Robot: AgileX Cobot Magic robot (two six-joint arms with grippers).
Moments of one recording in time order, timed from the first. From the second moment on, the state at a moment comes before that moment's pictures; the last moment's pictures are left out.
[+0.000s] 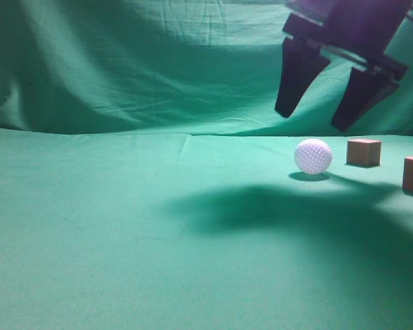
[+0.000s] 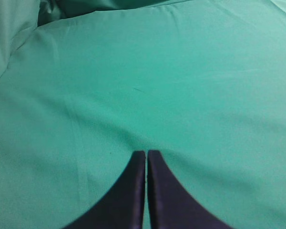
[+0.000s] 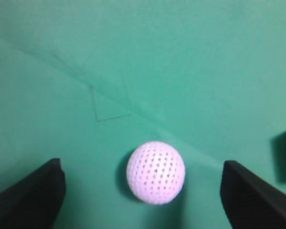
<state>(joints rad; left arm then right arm) -0.04 -0.02 0.01 0.32 0.39 -0.08 0.30 1.87 -1.27 0.51 0.74 -0.56</state>
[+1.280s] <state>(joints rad) -0.04 -0.02 0.01 0.32 0.39 -0.08 0.44 2.00 -1.72 0.72 0.94 -0.72</state>
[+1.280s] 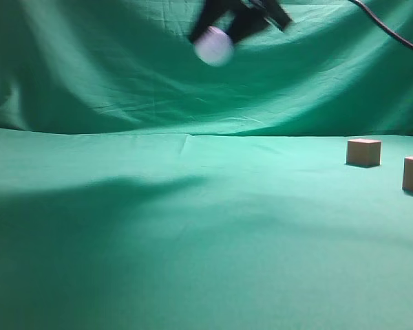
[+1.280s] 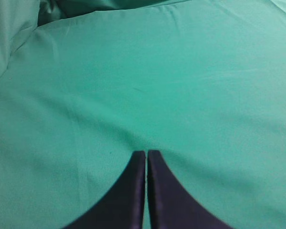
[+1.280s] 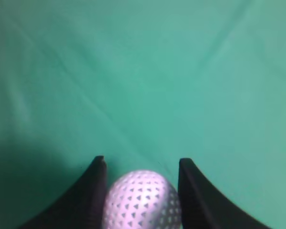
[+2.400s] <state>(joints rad) -0.04 -0.02 0.01 0.32 0.39 -0.08 0.99 2.59 -2.11 0.80 0.06 -0.81</state>
